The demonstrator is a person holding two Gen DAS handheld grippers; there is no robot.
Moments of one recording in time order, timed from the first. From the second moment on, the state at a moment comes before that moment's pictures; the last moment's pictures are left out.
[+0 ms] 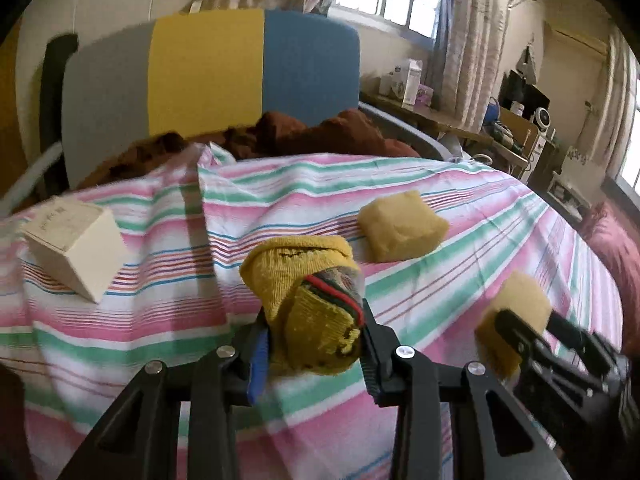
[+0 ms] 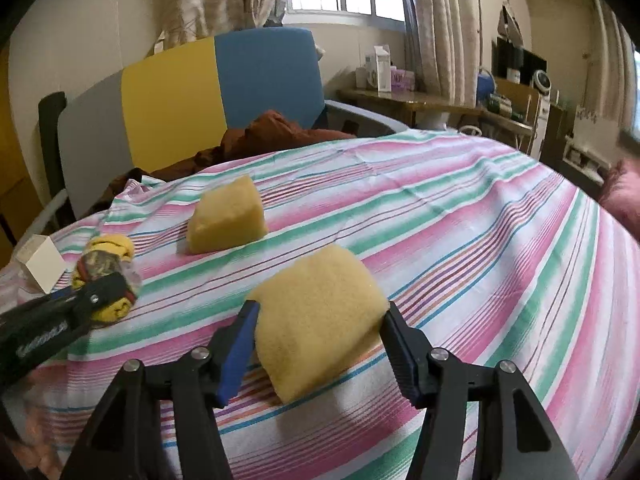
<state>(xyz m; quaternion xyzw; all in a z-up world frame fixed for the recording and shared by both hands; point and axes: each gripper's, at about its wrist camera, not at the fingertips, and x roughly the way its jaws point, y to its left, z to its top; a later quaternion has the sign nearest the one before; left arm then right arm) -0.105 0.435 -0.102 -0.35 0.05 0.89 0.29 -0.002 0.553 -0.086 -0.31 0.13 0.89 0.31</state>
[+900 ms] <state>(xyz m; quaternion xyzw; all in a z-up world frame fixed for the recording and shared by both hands) 0.016 0.338 -0.066 -0.35 0.01 0.88 0.32 0.021 0.520 -0.060 -0.28 0.07 0.90 0.32</state>
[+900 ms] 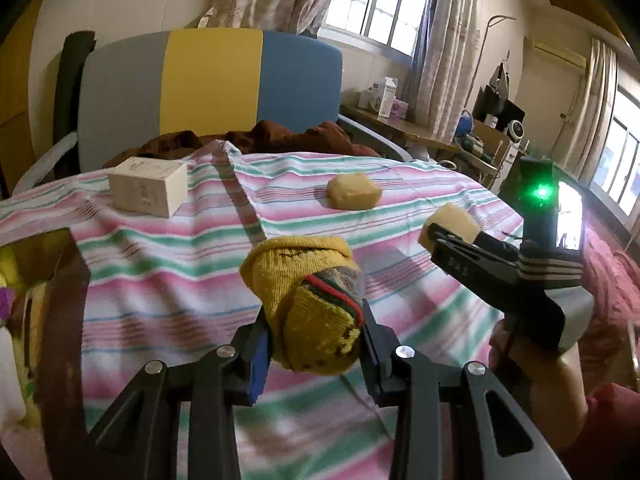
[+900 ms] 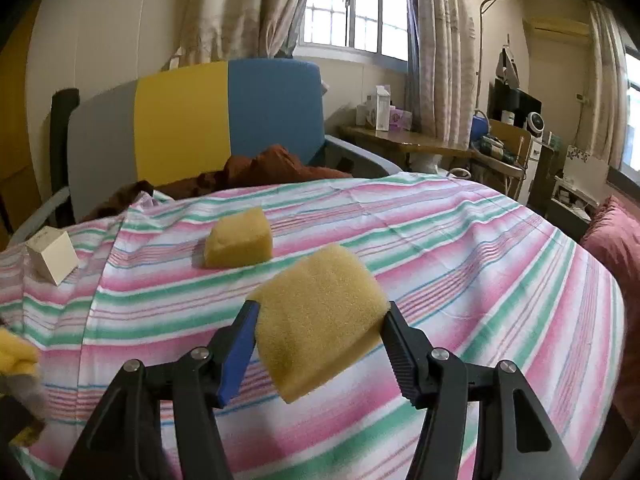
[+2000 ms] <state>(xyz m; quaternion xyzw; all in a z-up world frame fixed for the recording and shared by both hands) 0.064 0.136 -0.039 -0.35 -0.10 0.90 0.24 0.047 0.297 -0.012 -0.31 0.14 0.94 0.01</state>
